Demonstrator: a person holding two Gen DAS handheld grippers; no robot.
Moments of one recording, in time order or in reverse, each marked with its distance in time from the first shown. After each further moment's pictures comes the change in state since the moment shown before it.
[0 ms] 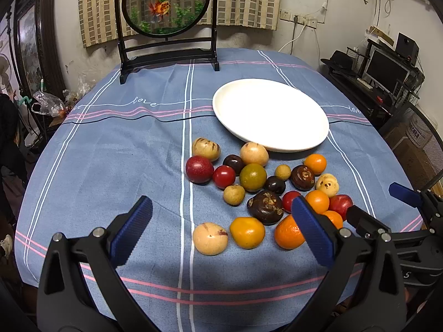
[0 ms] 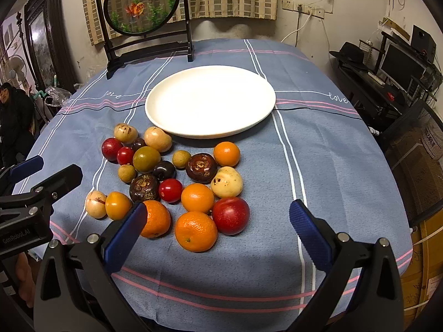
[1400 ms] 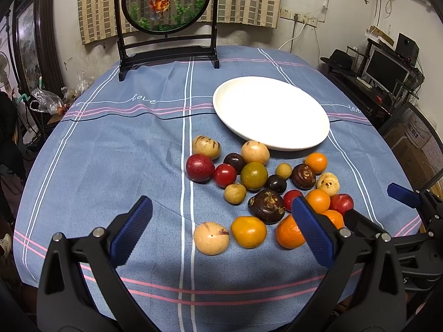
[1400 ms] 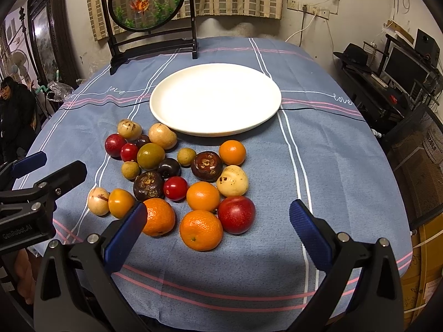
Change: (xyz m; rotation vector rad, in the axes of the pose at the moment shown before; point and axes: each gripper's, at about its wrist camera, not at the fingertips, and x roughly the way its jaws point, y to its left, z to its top) left arm 0.003 0.003 0.000 -0.007 0.014 -0.011; right arm 0.001 0.007 0.001 -0.024 0.010 0.005
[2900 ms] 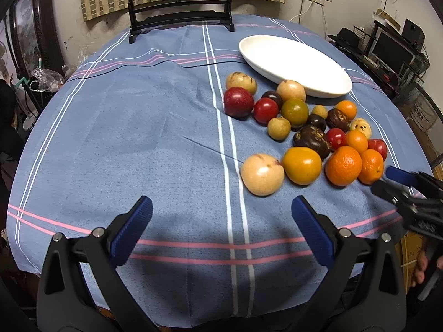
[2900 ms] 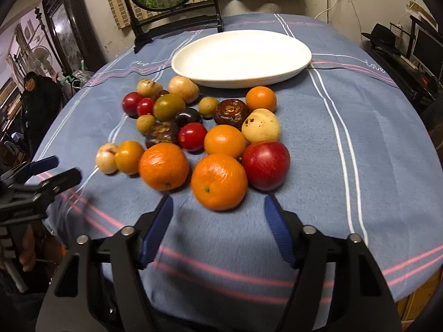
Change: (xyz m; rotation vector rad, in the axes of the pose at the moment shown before) left arm 0.021 0.053 -0.059 0.000 0.122 -0.001; right arm 0.036 -0.005 -0.048 -0.005 0.068 0.182
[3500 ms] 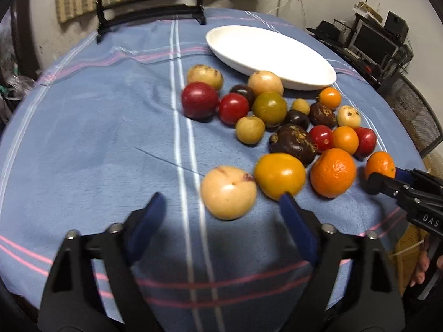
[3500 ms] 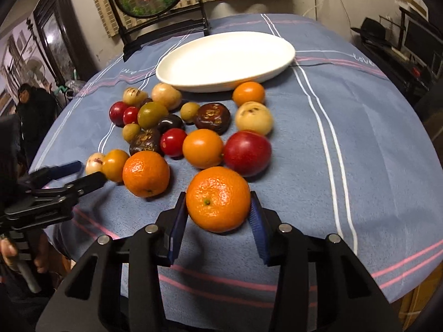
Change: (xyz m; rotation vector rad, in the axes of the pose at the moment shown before) left arm 0.043 -0.020 0.014 0.039 0.011 -0.144; right arm -0.008 -0.020 0.000 0.057 -0.017 -0.004
